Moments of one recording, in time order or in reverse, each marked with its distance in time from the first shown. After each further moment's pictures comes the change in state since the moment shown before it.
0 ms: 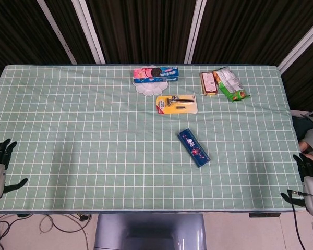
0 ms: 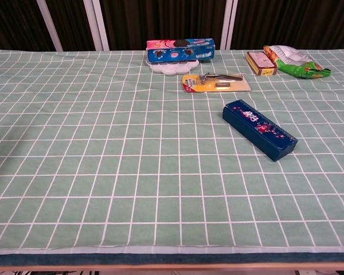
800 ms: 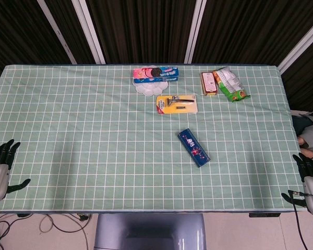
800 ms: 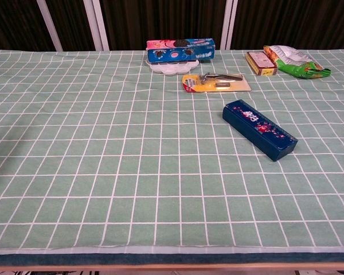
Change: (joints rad) left arm -0.007 -0.010 0.001 -0.017 -0.019 -0.023 0.014; right arm 0.003 -0.001 -0.012 0.054 -0.035 -0.008 0.056
